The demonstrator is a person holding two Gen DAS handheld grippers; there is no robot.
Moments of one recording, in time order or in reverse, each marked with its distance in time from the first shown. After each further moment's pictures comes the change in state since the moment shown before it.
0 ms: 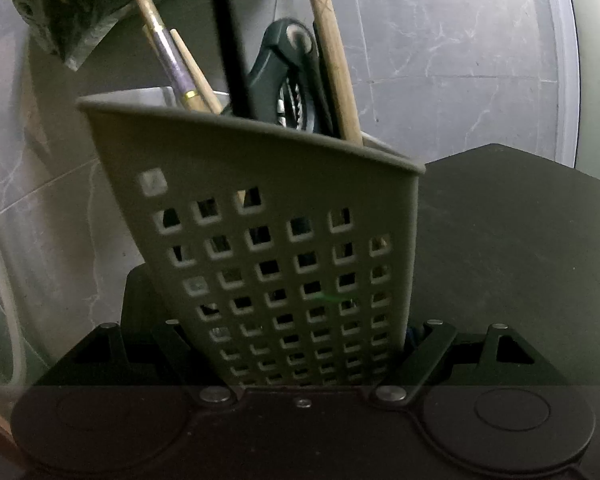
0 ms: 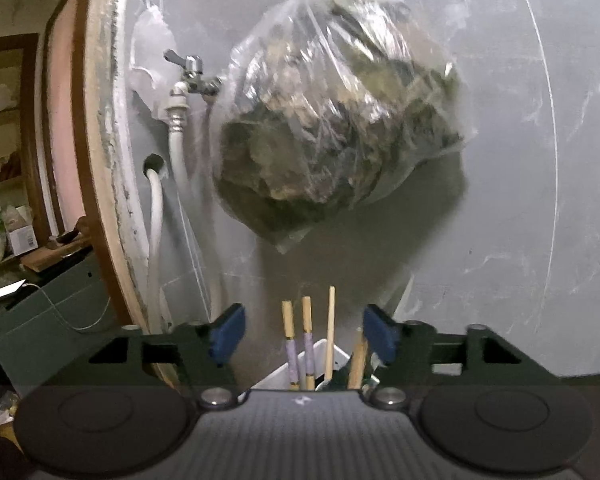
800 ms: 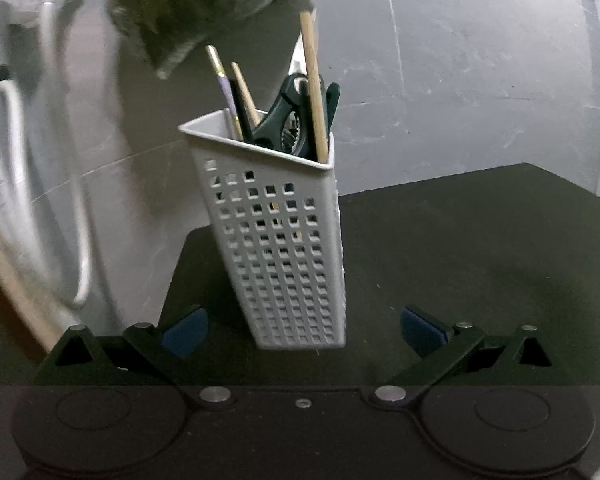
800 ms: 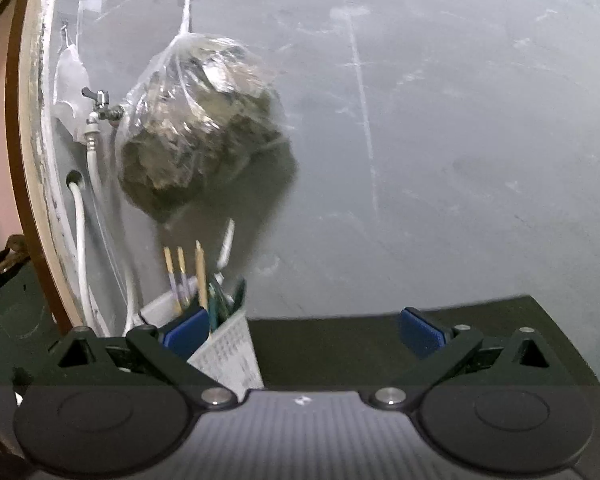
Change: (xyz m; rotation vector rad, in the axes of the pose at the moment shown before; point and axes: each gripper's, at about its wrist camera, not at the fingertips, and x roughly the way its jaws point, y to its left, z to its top) left arm -0.088 -0.071 -0.015 -0.148 0.021 0.219; right arm -0.149 -0.060 -0.059 0.131 0.007 -0.295
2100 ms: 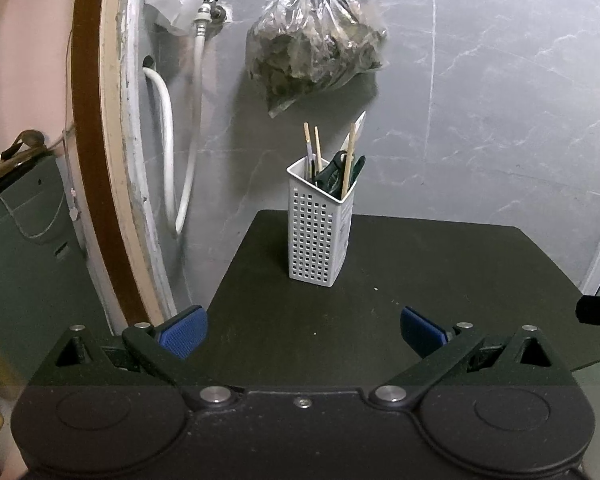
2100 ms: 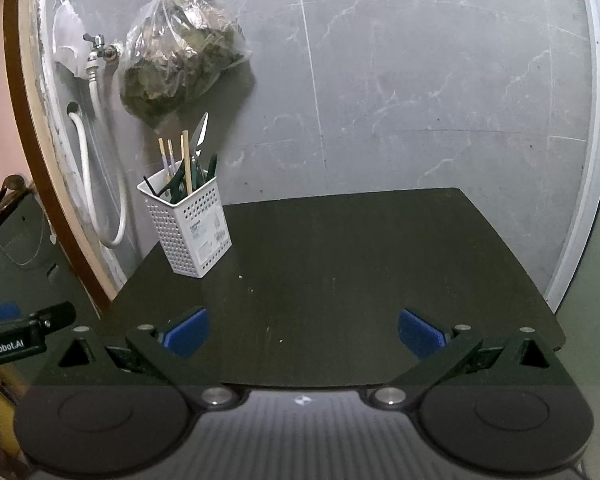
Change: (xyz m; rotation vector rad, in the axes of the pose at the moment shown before) left arm -0.226 -0.017 -0.016 -0.263 -0.018 0.113; right arm -0.145 -0.030 -0.073 0.030 0.230 -0.074
